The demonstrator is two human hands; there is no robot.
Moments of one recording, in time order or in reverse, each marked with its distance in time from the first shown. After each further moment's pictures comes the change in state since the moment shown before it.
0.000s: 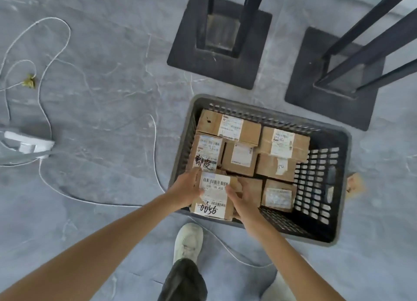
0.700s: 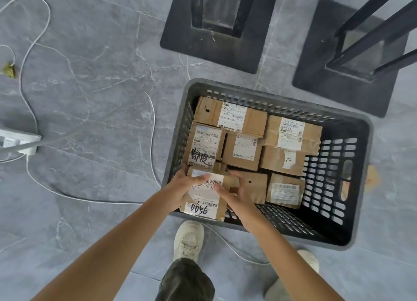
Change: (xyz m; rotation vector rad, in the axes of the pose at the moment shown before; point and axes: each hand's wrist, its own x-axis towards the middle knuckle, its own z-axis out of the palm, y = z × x) left_hand 0.037 -0.018 0.017 -0.940 -0.068 -0.337; right_hand 0.047 0.032 0.002 -0.021 -0.051 -0.096
